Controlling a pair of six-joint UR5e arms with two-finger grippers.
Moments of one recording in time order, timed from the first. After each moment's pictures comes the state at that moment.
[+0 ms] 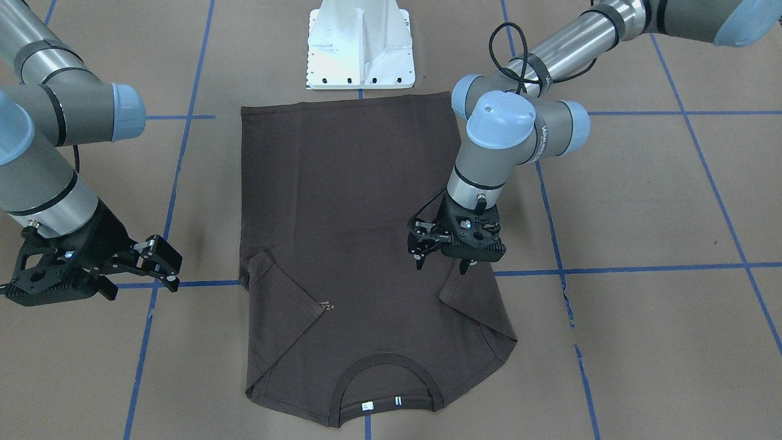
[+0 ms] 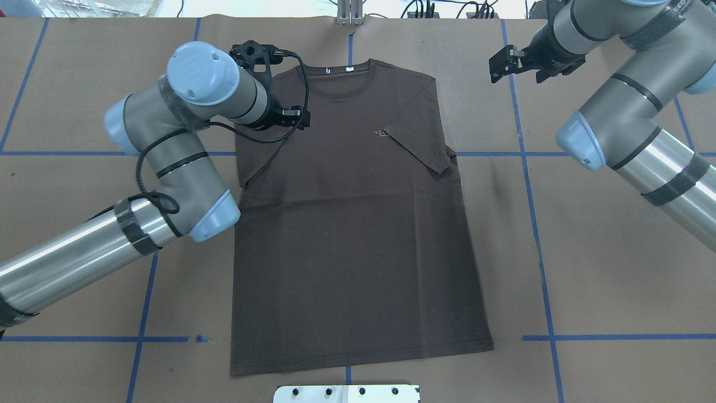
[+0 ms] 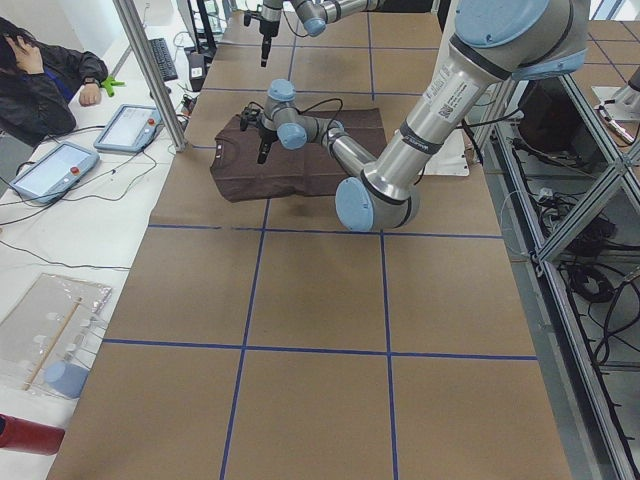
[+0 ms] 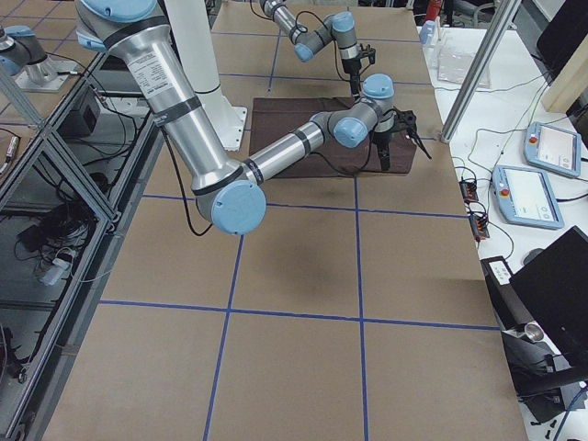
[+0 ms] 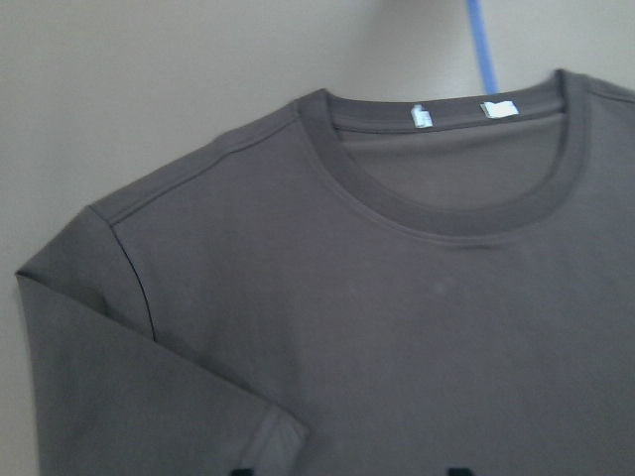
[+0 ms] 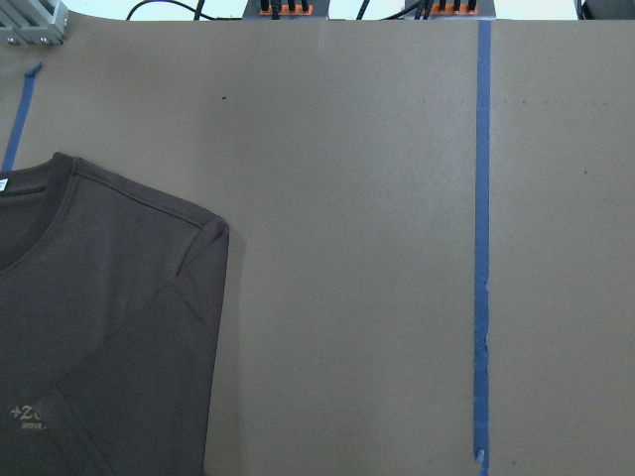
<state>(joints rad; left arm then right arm) -0.71 -2.25 -1.48 -2.00 -1.83 -1.05 0.99 -1.08 1.61 -1.29 2.07 0.87</state>
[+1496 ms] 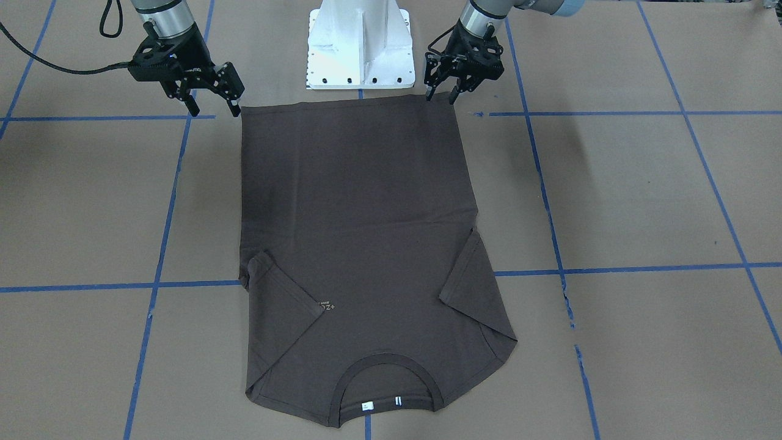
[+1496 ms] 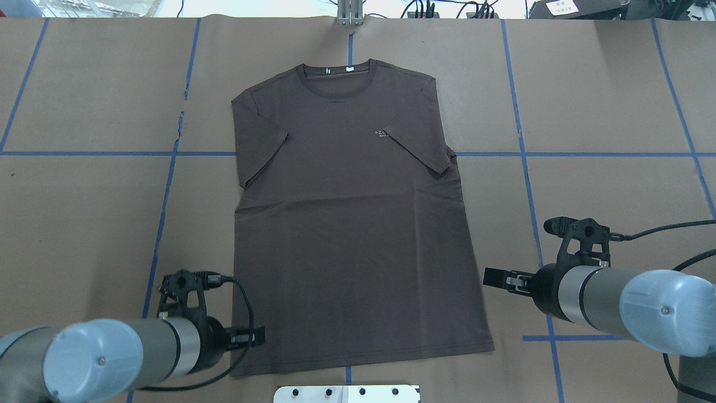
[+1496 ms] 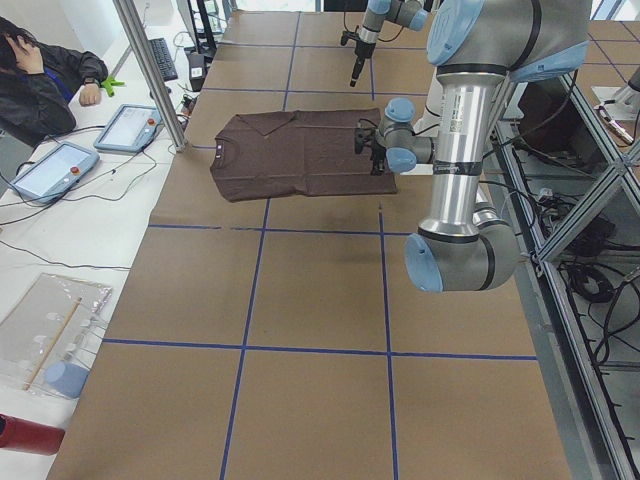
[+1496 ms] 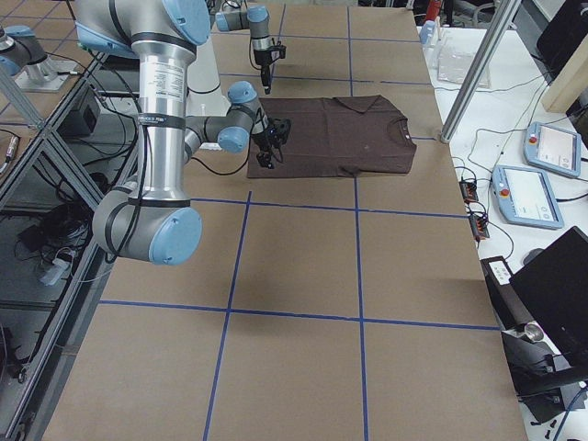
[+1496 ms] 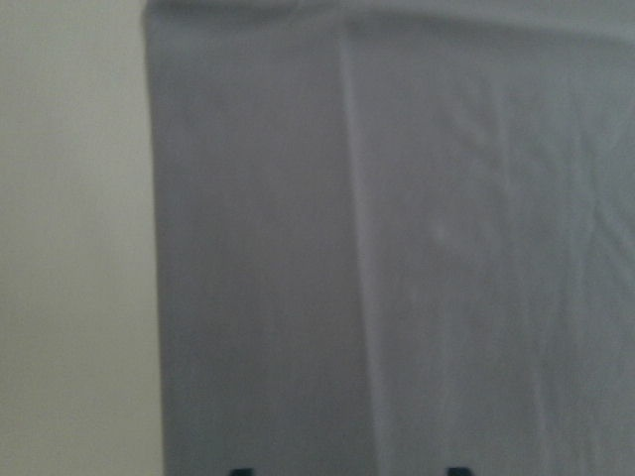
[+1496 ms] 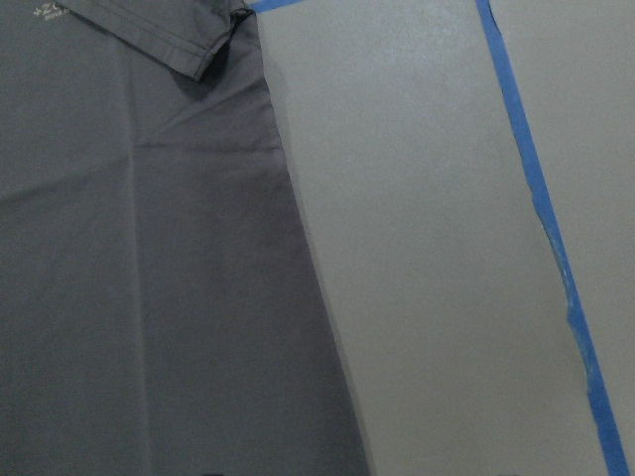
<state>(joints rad) -0.12 -1.69 -2.12 -1.95 -1.56 -1.57 0.29 -1.67 2.26 -1.23 1.54 1.58</state>
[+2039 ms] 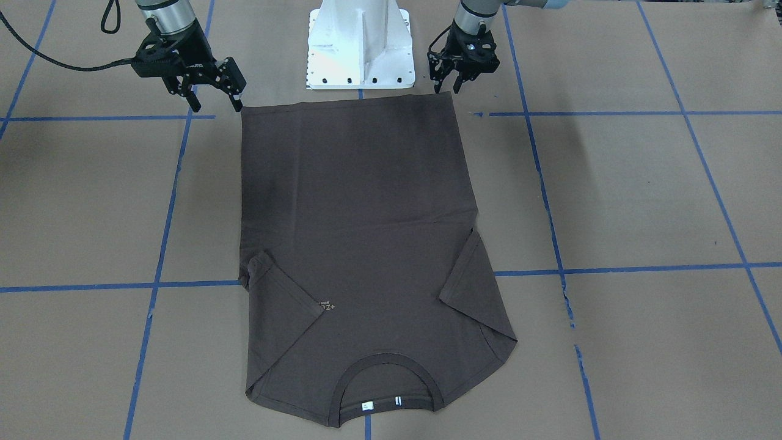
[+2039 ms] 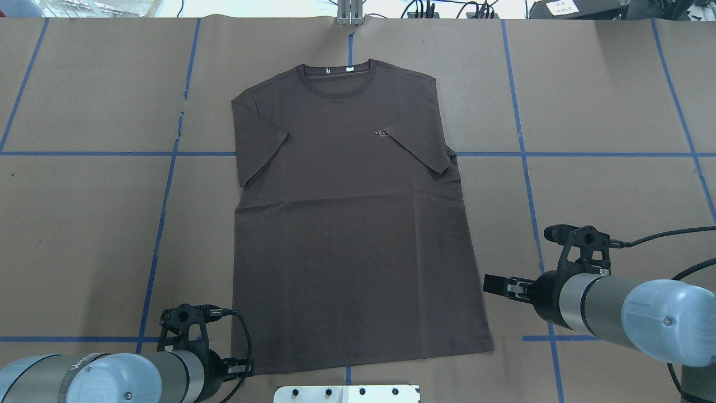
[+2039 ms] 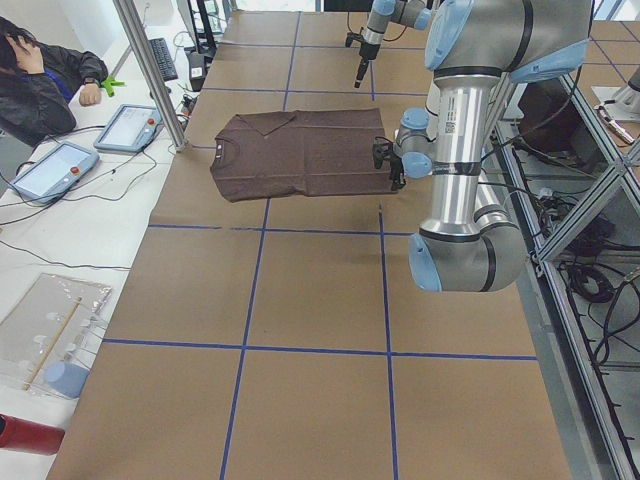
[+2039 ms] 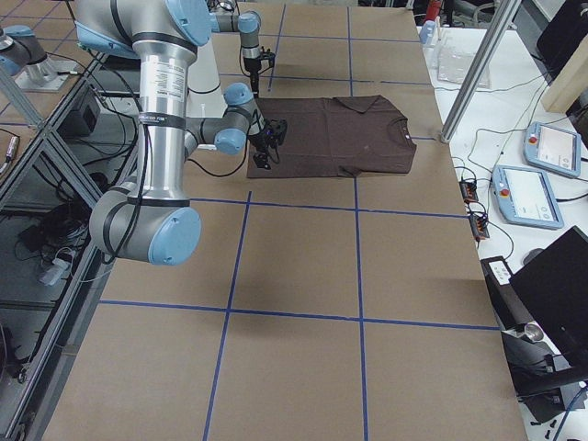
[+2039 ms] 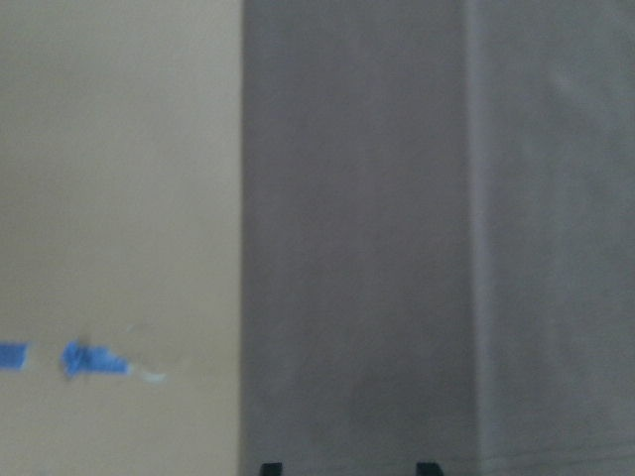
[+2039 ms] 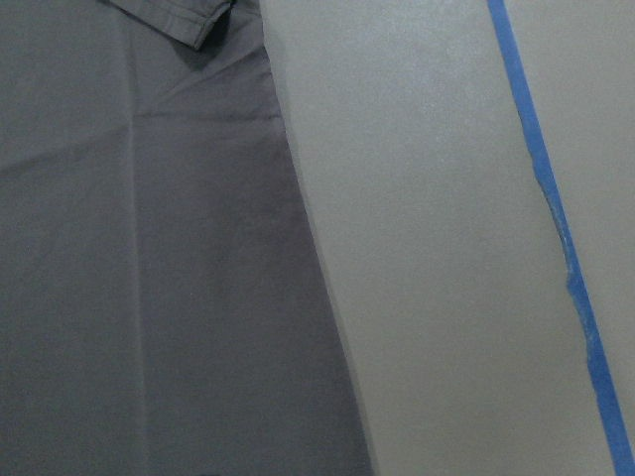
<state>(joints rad) -0.05 -1.68 -2.10 -1.86 -1.54 -1.64 0.27 -1.68 2.27 -1.21 1.52 1.58</state>
